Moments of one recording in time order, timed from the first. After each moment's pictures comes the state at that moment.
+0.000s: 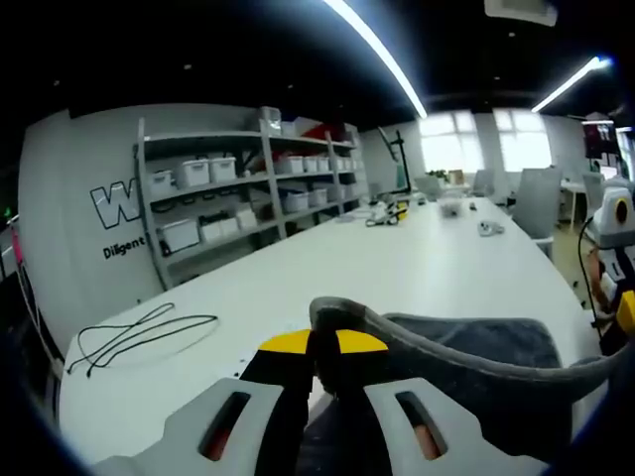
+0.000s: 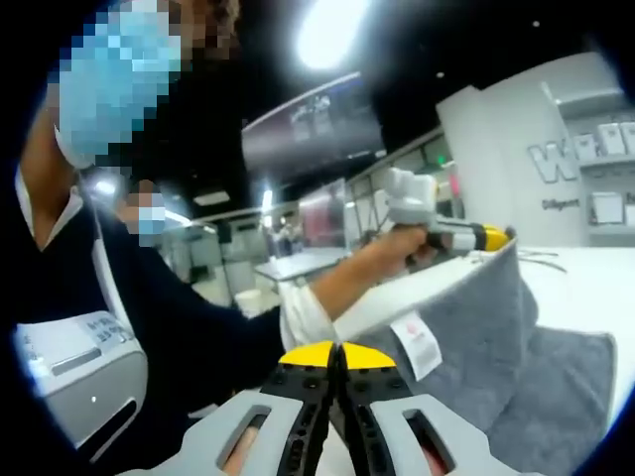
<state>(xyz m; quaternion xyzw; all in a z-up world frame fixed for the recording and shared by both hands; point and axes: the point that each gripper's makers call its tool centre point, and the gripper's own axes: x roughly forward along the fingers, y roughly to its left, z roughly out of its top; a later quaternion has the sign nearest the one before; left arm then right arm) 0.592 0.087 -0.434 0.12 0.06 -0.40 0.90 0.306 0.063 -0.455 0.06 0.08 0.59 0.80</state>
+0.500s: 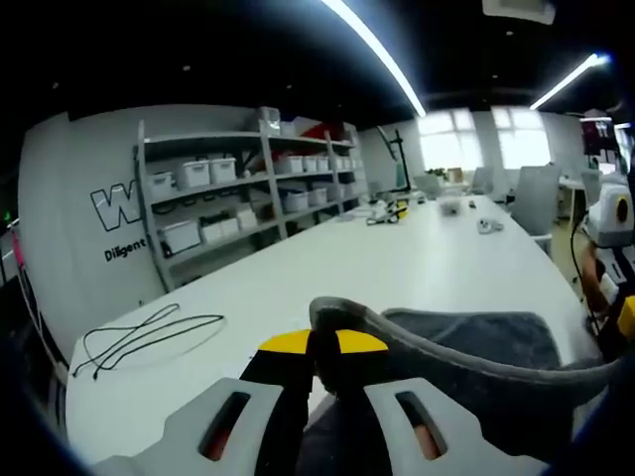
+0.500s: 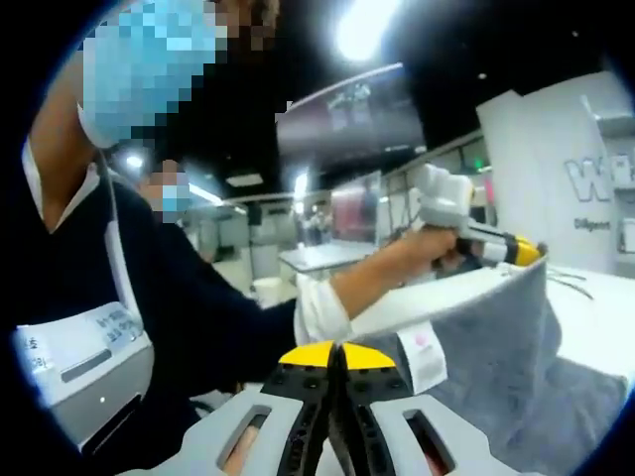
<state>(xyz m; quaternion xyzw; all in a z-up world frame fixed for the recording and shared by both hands) 0.591 0.102 -0.431 0.13 0.06 -0.41 0.90 0.301 0.094 -0.457 0.01 0.06 0.64 0.77</state>
